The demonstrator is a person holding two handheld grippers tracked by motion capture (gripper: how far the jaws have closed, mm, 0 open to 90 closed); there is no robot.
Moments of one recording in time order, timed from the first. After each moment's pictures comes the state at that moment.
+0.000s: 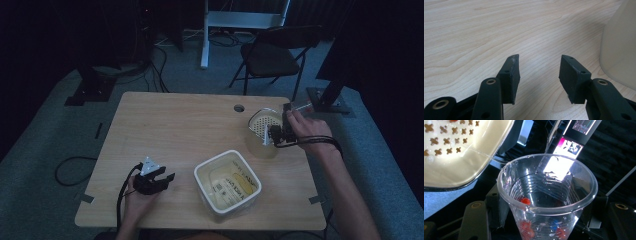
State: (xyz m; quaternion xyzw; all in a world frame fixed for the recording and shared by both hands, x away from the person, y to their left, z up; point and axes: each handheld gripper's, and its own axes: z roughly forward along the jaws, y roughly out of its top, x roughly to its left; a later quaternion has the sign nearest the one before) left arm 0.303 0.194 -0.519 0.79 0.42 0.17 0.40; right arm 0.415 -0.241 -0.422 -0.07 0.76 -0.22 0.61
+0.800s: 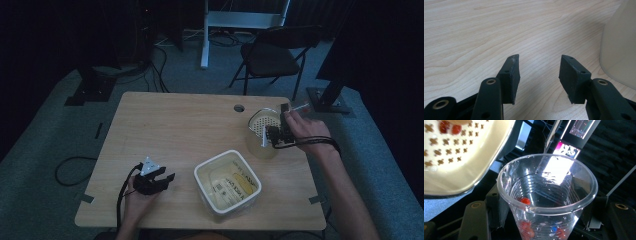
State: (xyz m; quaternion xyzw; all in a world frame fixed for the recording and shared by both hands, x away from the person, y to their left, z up) left arm 0.303 0.194 -0.519 0.79 0.43 0.17 0.40; right arm 0.410 -0.235 -0.421 -0.08 0.76 -0.21 0.61
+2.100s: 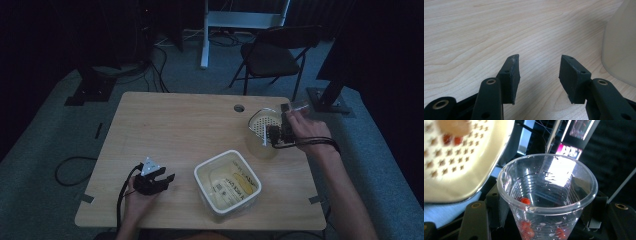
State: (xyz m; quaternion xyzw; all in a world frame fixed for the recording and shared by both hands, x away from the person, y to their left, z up) left arm 0.304 0.193 -0.522 0.80 0.43 0.16 0.40; right arm 0.407 -0.236 -0.416 -0.06 0.77 -0.17 0.61
